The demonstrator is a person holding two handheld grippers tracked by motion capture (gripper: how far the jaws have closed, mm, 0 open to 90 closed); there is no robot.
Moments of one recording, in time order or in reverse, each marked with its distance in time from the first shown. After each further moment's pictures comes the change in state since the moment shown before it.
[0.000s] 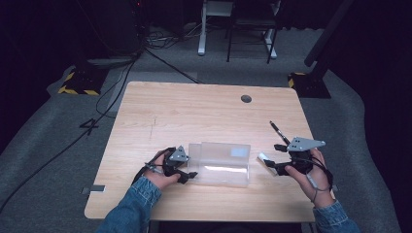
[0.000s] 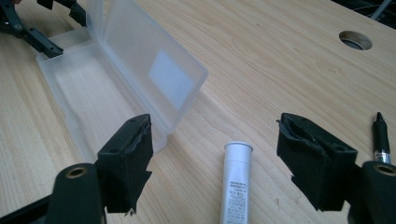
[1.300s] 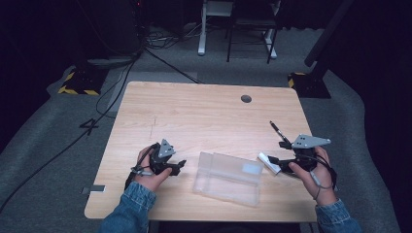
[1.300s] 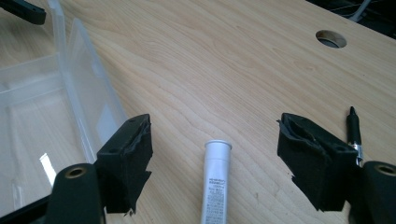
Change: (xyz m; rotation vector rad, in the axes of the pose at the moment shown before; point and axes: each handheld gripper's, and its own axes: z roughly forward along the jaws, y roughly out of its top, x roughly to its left) left arm 0.007 -0.011 -0.044 -0.037 0.367 -0.204; right arm -0.011 0.000 -0.007 -0.011 -0.042 0.034
